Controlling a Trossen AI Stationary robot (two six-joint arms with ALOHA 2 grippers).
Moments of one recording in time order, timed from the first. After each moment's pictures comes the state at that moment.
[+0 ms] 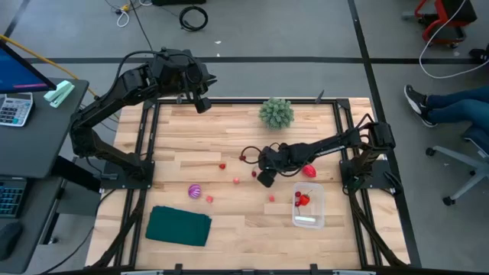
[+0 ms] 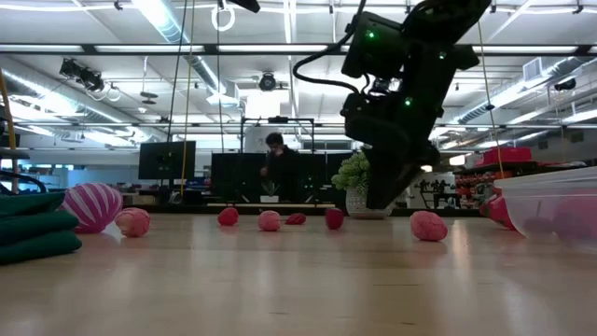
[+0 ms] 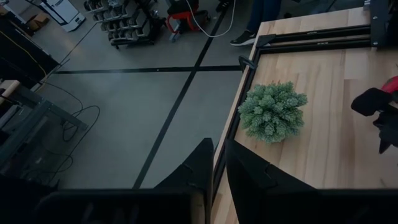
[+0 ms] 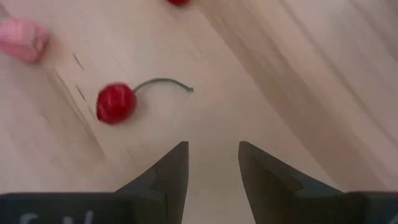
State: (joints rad) left arm 0.42 1.41 1.79 -0.84 -0.23 0.35; right arm 0.01 1.76 1.01 -0.43 0.23 0.63
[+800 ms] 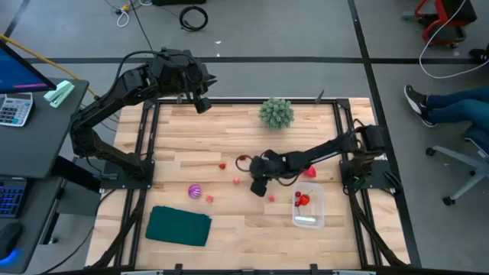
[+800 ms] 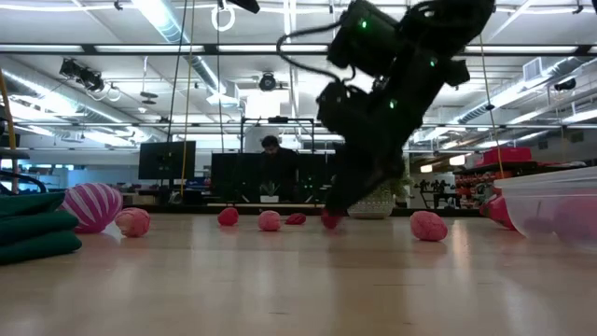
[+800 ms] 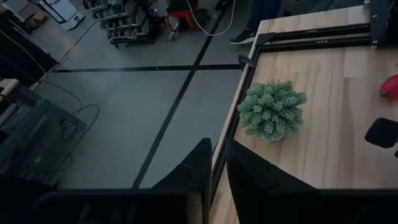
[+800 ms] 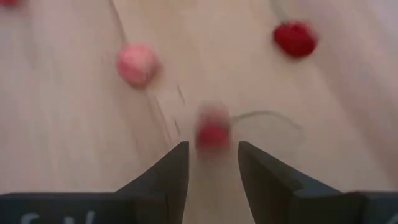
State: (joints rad) left arm 0.42 1.41 1.79 -0.85 -0.23 0.35; right arm 0.08 1.86 1.01 -0.13 0.19 0.48
